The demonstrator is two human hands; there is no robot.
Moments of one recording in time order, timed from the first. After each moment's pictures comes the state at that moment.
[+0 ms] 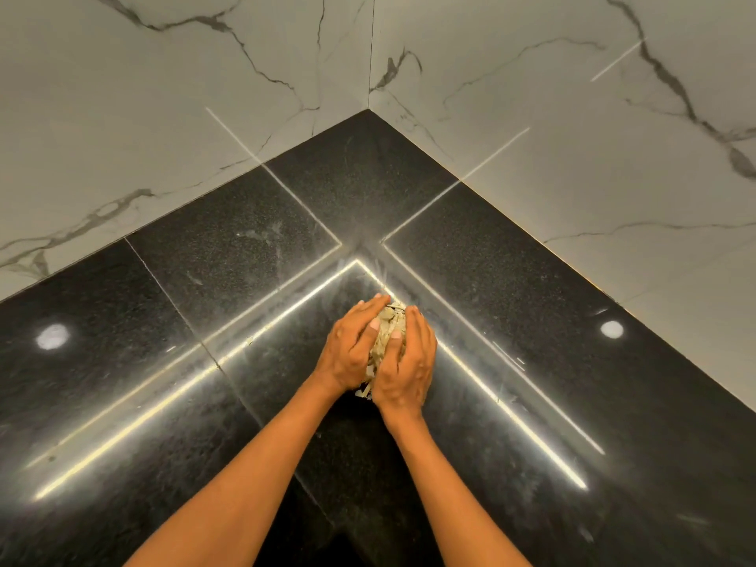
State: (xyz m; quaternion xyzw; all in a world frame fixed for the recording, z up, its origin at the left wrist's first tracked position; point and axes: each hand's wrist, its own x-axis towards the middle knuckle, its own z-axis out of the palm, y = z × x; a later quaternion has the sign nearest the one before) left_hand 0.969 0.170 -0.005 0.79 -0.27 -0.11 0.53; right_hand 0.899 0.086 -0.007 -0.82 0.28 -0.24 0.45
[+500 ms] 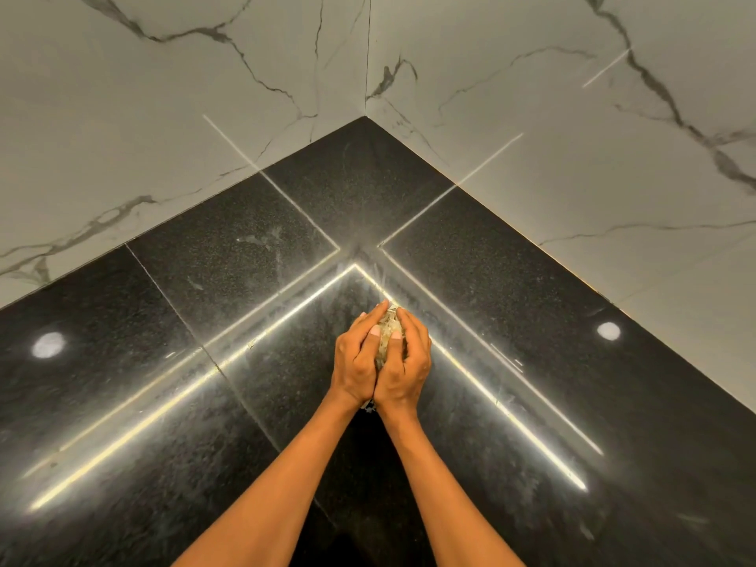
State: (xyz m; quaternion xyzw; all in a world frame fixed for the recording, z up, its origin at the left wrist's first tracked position) left_hand 0.944 0.157 -0.002 0.75 -0.17 -0.10 0.63; right_hand 0.904 0.092 0.000 -0.74 0.28 -0.30 0.54
